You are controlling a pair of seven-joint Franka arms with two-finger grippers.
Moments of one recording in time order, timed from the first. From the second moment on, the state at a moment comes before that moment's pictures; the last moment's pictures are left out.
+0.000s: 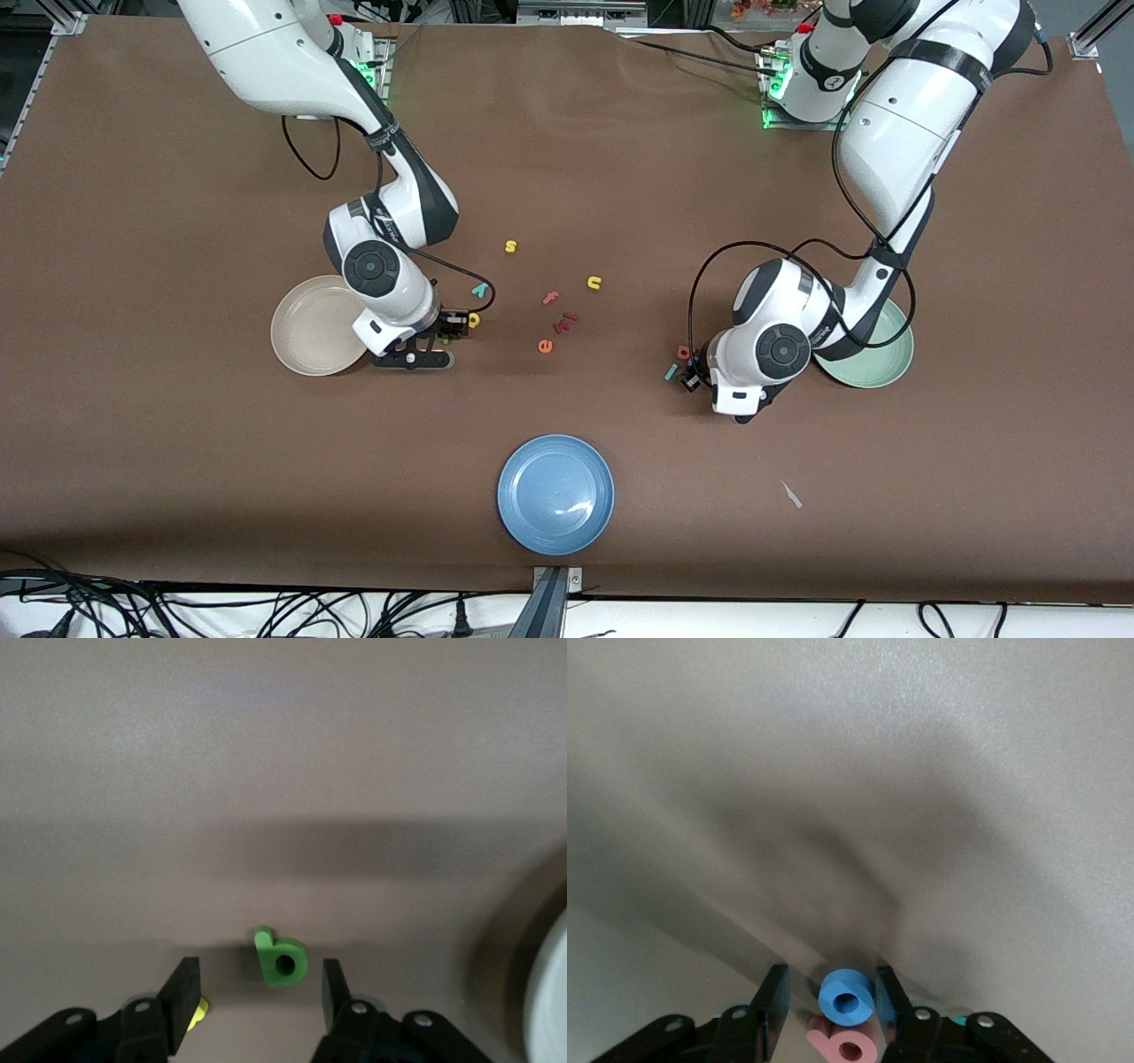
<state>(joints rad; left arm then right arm) -0.09 0.86 -0.34 -1.50 0.10 2.16 -1.16 0.40 0.62 0.07 -1.78 -0.03 2.37 0.48</state>
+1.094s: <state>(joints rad) 0.16 0.62 -0.33 -1.46 0.10 1.72 -0.71 0.40 0.66 0.06 -1.78 -0.05 2.40 0.47</state>
